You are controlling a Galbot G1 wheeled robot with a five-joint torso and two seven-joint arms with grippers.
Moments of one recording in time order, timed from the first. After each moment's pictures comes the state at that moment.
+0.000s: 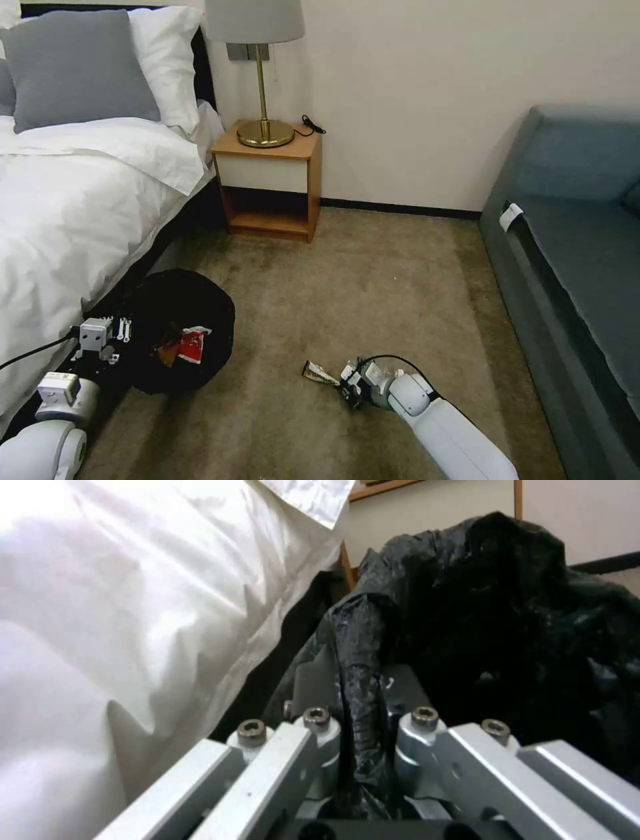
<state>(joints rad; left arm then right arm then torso) 1.53 -1.17 -0.91 -1.86 -0.22 -0.07 0.19 -0.88 1.28 -0.06 1.08 -0.05 -0.26 -0.52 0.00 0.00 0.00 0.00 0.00</state>
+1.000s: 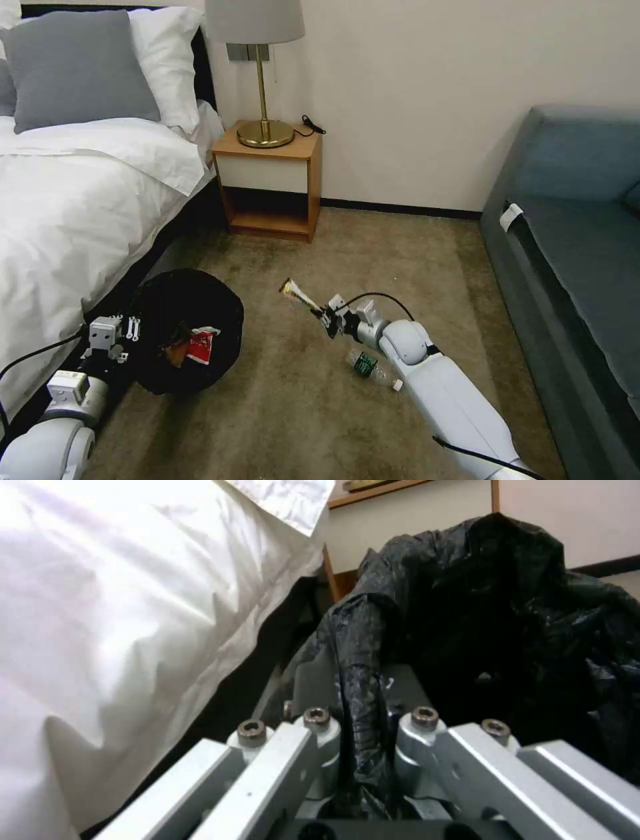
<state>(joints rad) 1.53 -1.19 -0.87 -1.88 -0.20 -0.07 0.18 -0.80 1.32 0.04 1.42 0.21 -0.31 -0.48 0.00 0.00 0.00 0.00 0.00</state>
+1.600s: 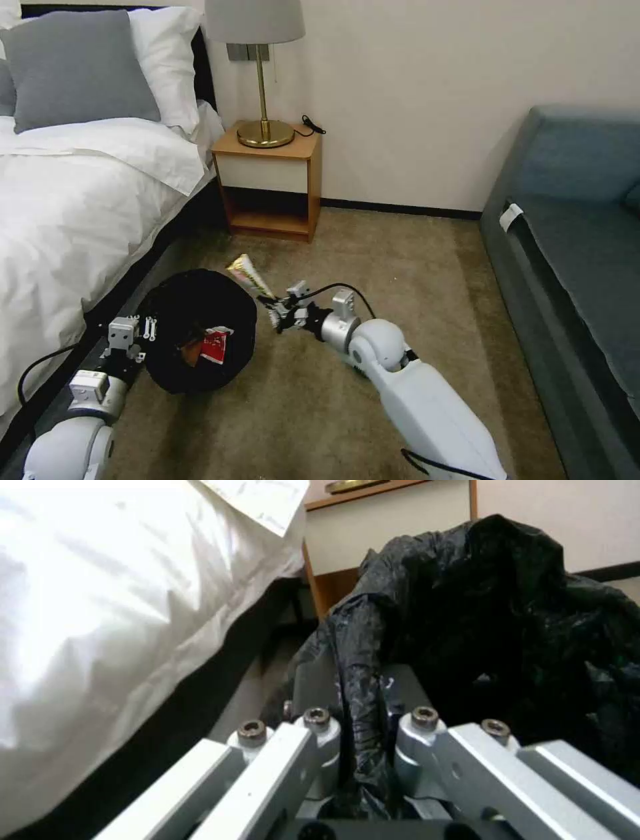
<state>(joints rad) 1.51 -1.24 -0.82 -1.89 -0.16 -0.06 0.17 -0.88 1.39 -0.10 1.70 0.46 -0.40 -0.37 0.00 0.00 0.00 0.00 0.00</state>
